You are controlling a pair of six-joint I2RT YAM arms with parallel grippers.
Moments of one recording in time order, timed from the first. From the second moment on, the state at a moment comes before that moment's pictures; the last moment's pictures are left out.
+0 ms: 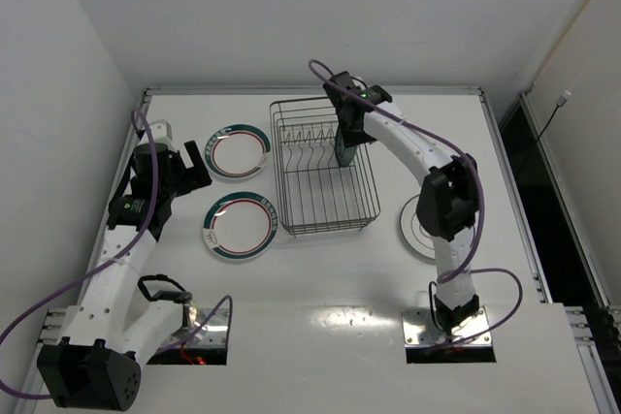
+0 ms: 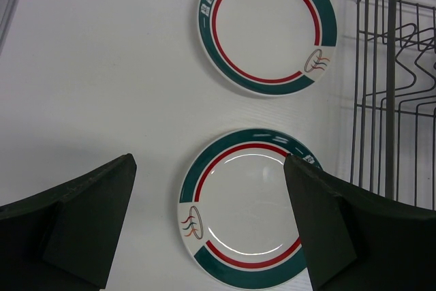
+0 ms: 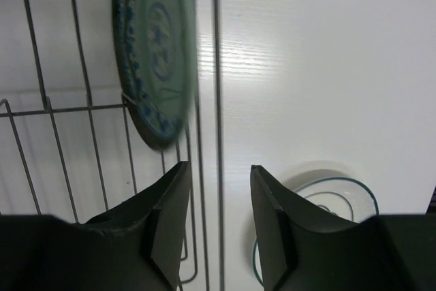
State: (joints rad) left arm -0.04 0.90 0.85 -0.49 -0.15 -0.31; right arm 0.51 2.11 1.96 -0.97 0.47 0.25
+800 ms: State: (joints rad) left arm -0.04 0.90 0.85 -0.49 -0.16 -0.31; right arm -0.33 1.62 1.10 -0.82 -0.03 0.42
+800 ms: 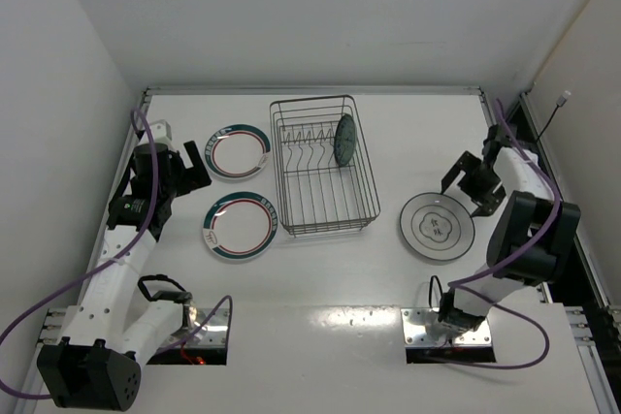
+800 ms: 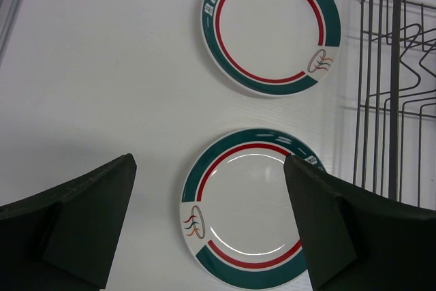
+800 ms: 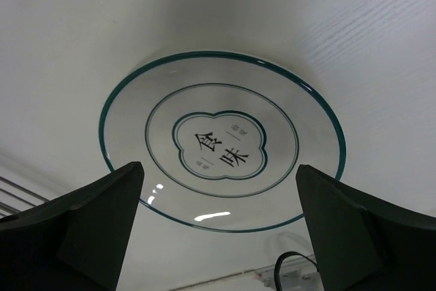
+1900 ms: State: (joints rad) left arm -0.04 0.90 0.85 -0.52 -0.19 -0.31; right arm -0.50 1.71 0.81 -0.71 -0.38 0.49
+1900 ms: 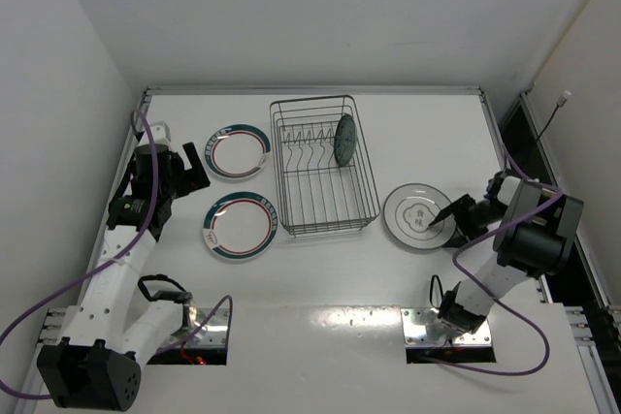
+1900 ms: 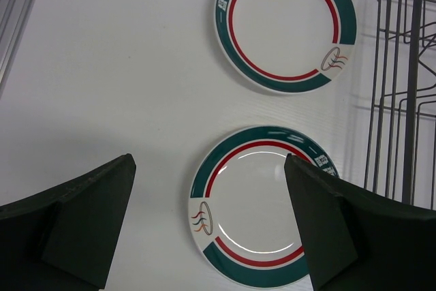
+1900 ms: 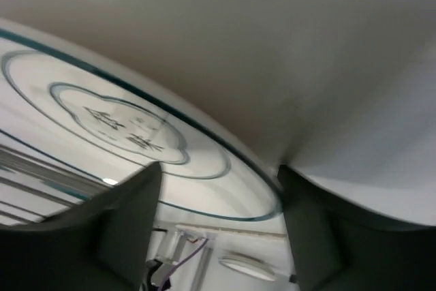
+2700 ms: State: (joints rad) left arm -0.04 0.92 0.85 -0.52 -0.19 -0.31; right arm -0.29 1.66 1.33 -0.57 -0.39 0.65
